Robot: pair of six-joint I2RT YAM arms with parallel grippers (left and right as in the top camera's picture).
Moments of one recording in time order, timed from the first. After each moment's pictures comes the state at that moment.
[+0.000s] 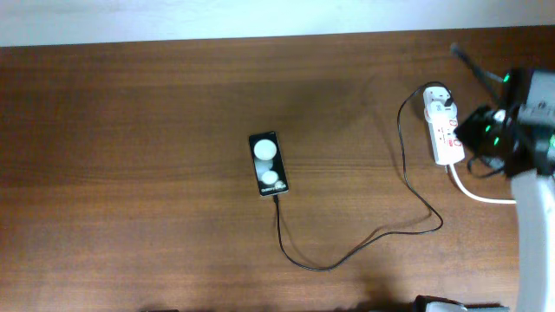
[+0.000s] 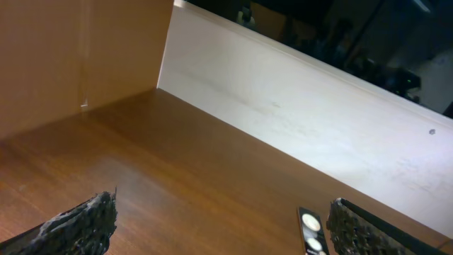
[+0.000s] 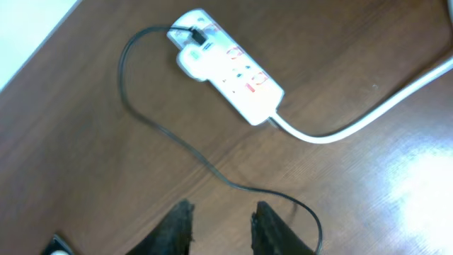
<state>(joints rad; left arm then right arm) -0.01 0.01 1.64 -1.69 -0.31 -0.39 -0.21 1.39 1.54 -1.17 0.11 0.60</state>
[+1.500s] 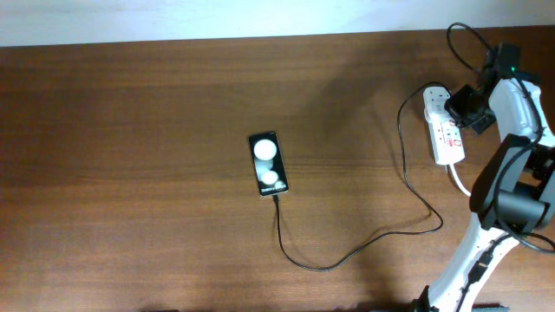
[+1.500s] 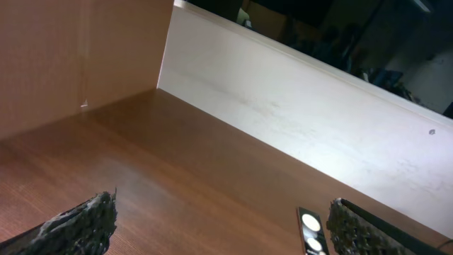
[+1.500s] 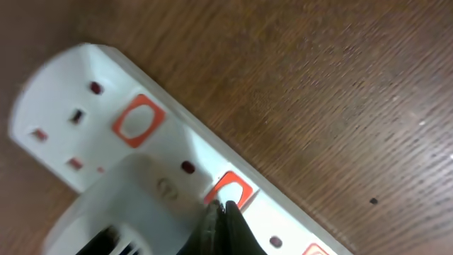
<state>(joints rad) -0.01 0.01 1.64 -1.69 -0.32 -0.39 -0.36 2.24 1.80 -0.88 -0.02 0.55</state>
